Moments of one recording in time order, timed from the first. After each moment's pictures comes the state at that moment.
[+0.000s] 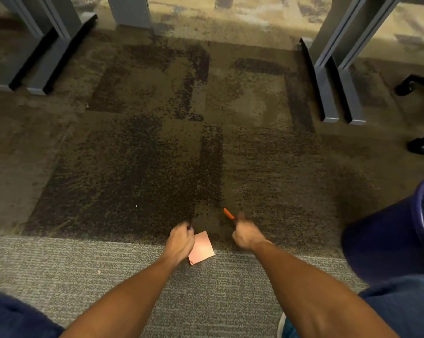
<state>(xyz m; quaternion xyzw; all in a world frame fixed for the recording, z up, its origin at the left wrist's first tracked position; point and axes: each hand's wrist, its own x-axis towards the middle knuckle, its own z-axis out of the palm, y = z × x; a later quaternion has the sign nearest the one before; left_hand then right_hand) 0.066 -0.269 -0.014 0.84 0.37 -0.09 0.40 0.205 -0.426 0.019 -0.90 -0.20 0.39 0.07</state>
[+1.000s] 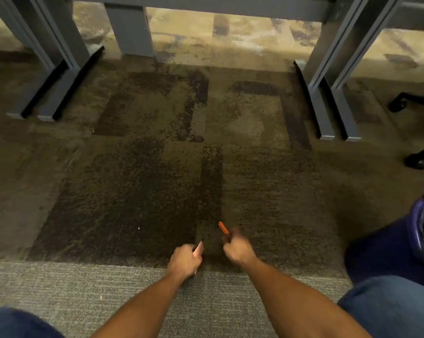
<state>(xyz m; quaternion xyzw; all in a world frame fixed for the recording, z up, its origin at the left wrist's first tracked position) 0.078 -0.268 0.003 0.82 0.39 -0.19 0.39 0.199 -0.399 0.018 -0.90 -0.11 0.38 0.18</state>
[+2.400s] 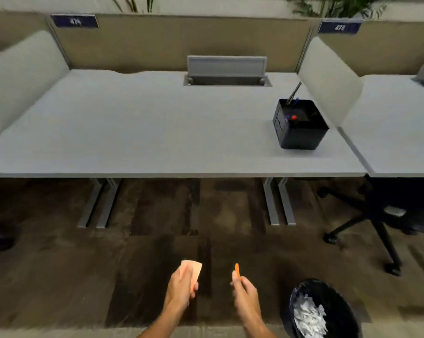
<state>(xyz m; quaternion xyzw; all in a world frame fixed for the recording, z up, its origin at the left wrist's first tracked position) 0.124 -0.266 0.720 0.63 0.45 -0.01 0.64 0.194 -0.430 0.673 -0.75 0.14 0.31 0.57</state>
